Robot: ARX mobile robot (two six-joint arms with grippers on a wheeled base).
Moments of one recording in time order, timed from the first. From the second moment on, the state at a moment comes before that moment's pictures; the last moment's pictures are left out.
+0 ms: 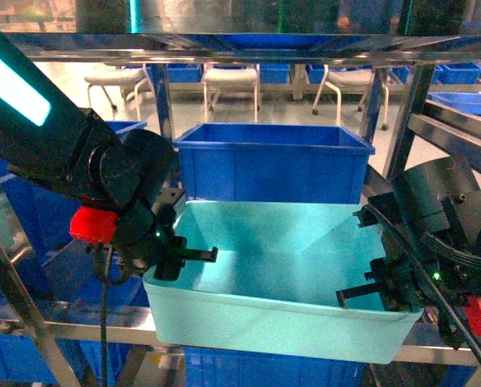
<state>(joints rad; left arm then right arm) -0.25 2.43 1.51 -0.24 -0.02 -0.09 0.29 2.23 1.06 0.29 0.19 -0.01</state>
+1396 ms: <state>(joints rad) -0.26 2.46 1.56 -0.26 -0.06 -0.11 0.29 2.26 1.12 0.29 0.23 -0.07</state>
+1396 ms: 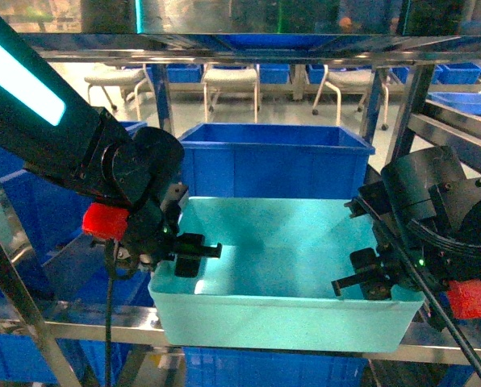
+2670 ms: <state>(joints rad) -0.24 2.36 1.56 -0.17 0.01 -0.13 0.31 2.18 1.13 0.45 0.26 -0.04</state>
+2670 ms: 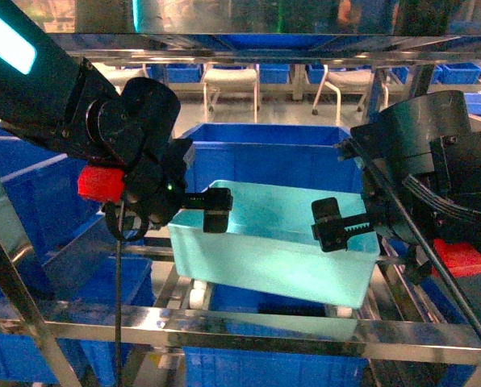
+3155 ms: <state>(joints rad) -0.25 2.24 1.41 -0.07 0.00 -0.16 0.31 2.07 1.04 0.51 0.27 -0.03</state>
